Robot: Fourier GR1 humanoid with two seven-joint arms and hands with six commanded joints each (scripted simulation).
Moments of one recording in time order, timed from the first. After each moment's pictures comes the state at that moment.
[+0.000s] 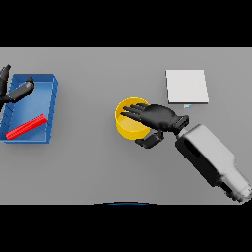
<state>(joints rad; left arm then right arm) -0.54 0.92 -0.60 -1.28 0.24 0.29 0.51 -0.56 -0.34 0.58 -1.29 0.76 0.43 -0.15</state>
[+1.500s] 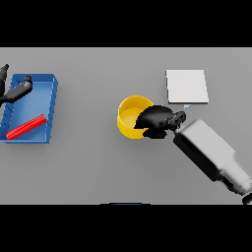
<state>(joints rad) -0.54 0.93 -0.60 -1.28 0.25 0.29 0.51 -0.63 -0.37 0.65 -1.27 0.76 0.60 -0.11</state>
